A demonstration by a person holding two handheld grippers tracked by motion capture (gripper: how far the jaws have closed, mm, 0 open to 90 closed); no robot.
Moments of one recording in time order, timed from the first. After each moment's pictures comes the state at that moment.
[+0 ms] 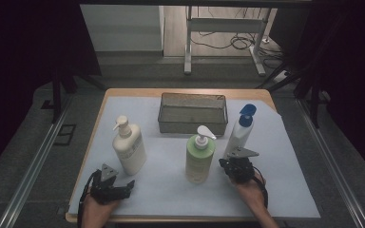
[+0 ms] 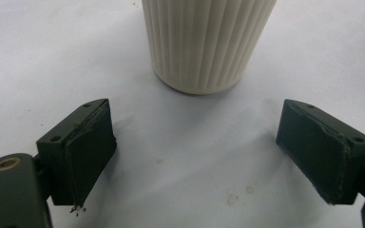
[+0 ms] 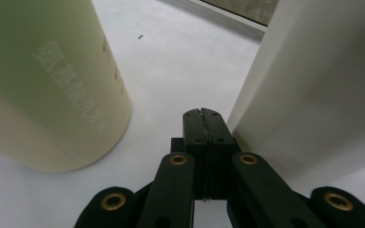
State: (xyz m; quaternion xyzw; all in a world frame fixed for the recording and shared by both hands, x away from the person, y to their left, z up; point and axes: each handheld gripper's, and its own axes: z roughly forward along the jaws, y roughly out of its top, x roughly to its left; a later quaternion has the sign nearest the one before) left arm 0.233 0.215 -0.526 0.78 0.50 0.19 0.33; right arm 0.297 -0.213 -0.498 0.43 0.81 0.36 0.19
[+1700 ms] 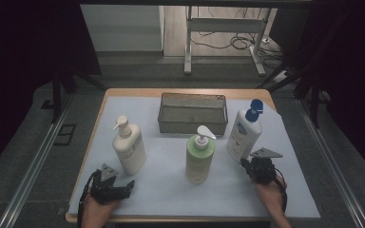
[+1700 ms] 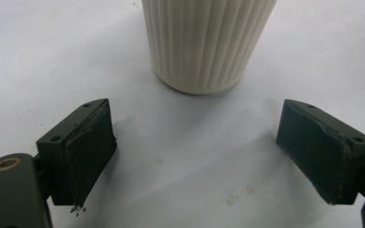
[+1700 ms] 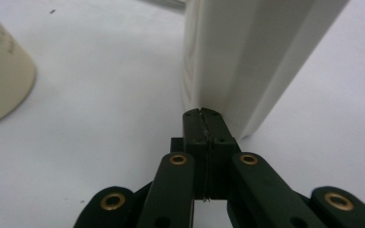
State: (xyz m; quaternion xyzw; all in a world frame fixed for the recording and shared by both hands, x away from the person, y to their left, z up) left arm 0.233 0.215 -0.526 0.78 0.50 0.19 0.33; right arm 0.296 -0.278 -0.500 0.48 0.78 0.33 0.21
